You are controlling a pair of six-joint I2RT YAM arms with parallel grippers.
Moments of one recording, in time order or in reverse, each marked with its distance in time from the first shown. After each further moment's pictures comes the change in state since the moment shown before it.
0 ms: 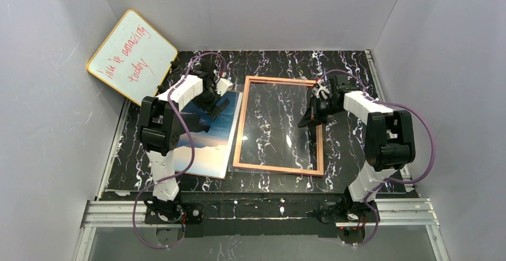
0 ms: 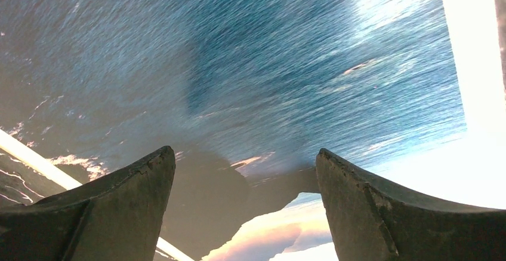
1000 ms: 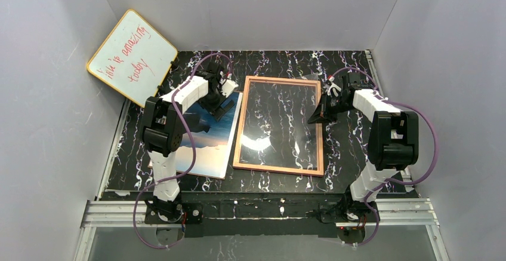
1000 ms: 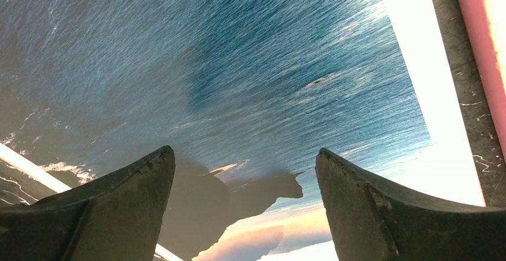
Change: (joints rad) left arm -0.060 0.000 0.002 0.000 -0.023 -0.033; right arm -0.114 0.000 0.032 -0.046 0.029 -0.063
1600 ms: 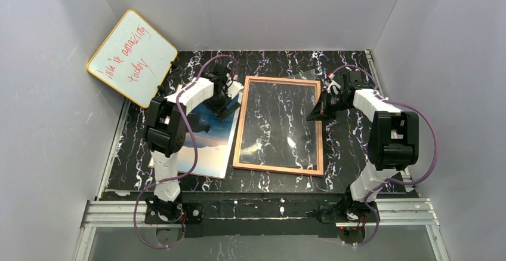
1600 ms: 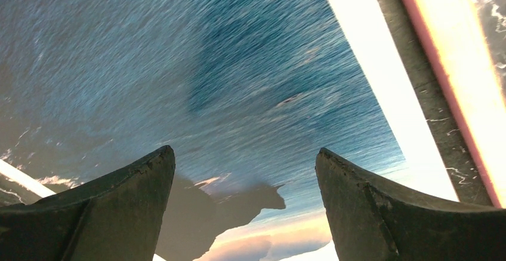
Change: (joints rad) left arm -0.043 0.005 0.000 0.019 -0.012 -0.017; right arm -0.003 0.000 0.005 0.028 -0.045 0.000
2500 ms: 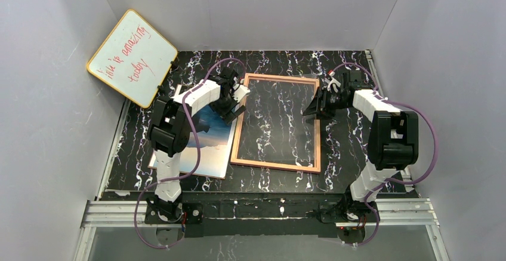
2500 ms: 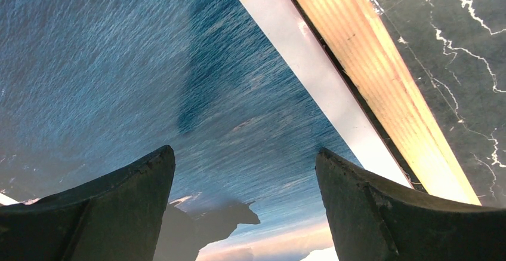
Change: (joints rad) left arm -0.063 0.032 0.000 0.016 -0.007 -0.020; right arm 0.001 0.003 -0.009 0.102 -0.027 0.029
